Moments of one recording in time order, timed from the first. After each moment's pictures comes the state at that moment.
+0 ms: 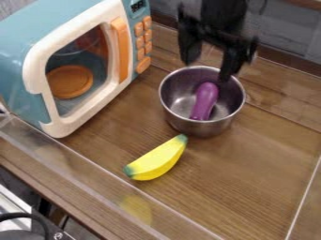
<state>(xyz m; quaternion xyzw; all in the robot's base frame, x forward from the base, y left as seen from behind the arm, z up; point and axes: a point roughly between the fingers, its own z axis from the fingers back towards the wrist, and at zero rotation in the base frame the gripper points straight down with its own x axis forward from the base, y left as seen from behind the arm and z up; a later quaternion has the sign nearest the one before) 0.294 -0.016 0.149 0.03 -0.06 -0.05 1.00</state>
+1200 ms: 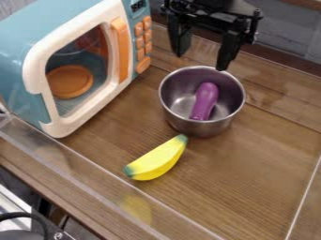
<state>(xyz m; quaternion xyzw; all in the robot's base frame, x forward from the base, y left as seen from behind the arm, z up) 0.281 -0.020 0.159 0.01 -0.04 0.03 1.00</state>
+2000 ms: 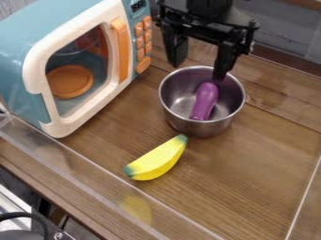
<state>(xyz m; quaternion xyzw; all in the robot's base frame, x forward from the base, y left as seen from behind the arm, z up) 0.269 -0.023 0.154 0.00 -0.04 0.02 1.00</state>
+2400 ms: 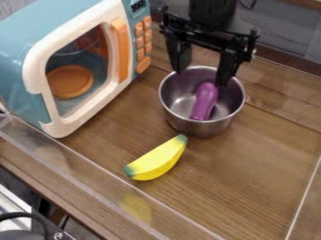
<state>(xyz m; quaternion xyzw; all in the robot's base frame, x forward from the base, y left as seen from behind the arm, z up) 0.270 -0.029 0.144 -0.01 -0.04 0.01 1.00</state>
